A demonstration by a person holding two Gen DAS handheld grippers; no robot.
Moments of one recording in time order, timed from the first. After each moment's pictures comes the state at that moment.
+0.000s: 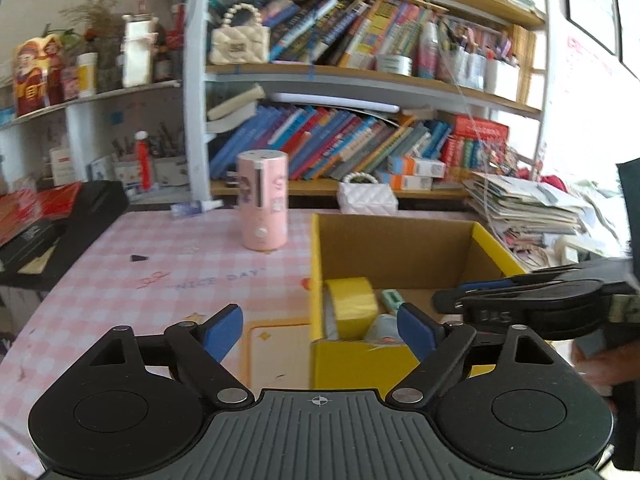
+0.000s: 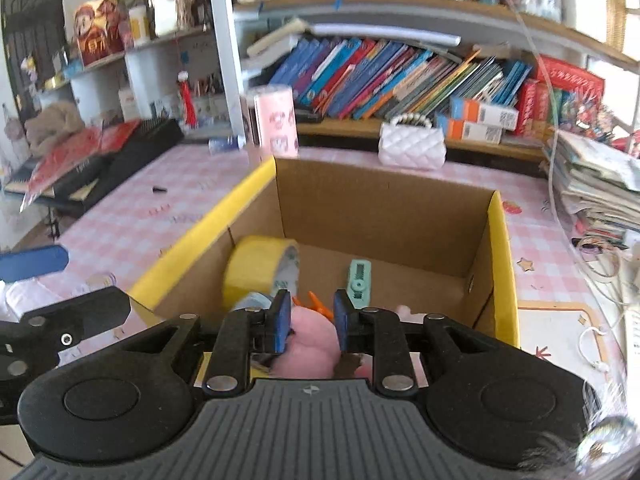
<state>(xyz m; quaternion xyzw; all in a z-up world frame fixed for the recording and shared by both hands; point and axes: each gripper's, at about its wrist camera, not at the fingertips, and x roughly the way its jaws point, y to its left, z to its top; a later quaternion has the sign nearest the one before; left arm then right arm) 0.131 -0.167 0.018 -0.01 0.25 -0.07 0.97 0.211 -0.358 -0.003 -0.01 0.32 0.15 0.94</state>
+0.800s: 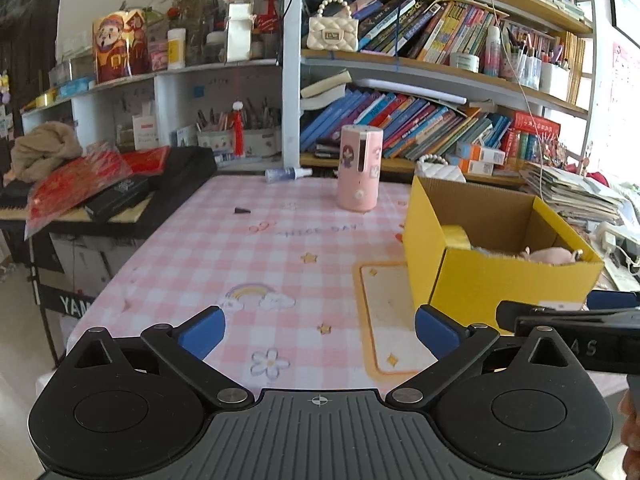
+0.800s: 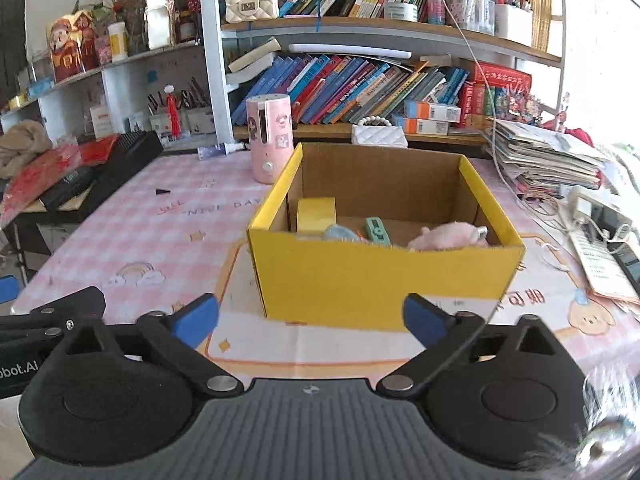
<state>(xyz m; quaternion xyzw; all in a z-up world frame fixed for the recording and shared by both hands) 0.045 -0.075 0.005 -0.02 0.27 0.00 0.96 0.076 -0.263 -0.002 0.01 0.30 0.04 0.95</state>
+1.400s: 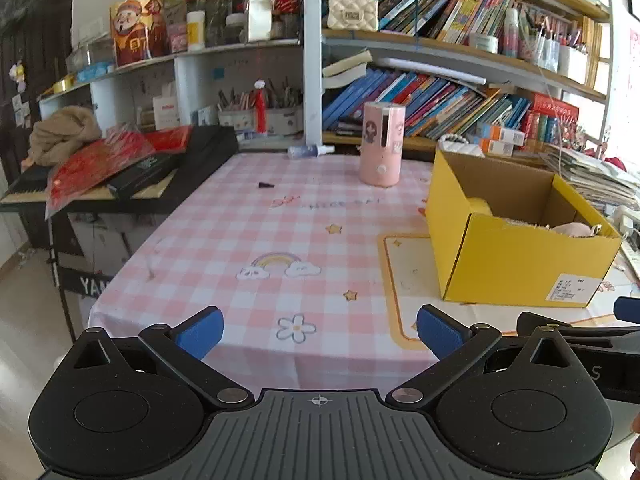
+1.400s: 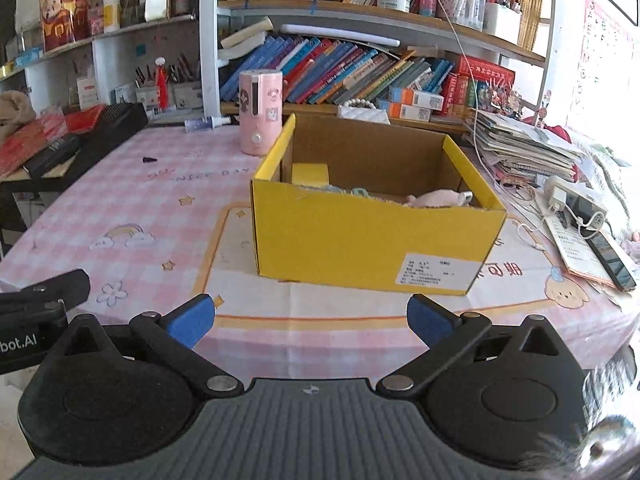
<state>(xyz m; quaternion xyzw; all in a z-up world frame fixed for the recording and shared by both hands) 0.034 -0.069 -0.008 -0.01 0.30 0.04 0.95 0.050 -0.244 -0.018 -0.03 0.32 0.00 0.95</state>
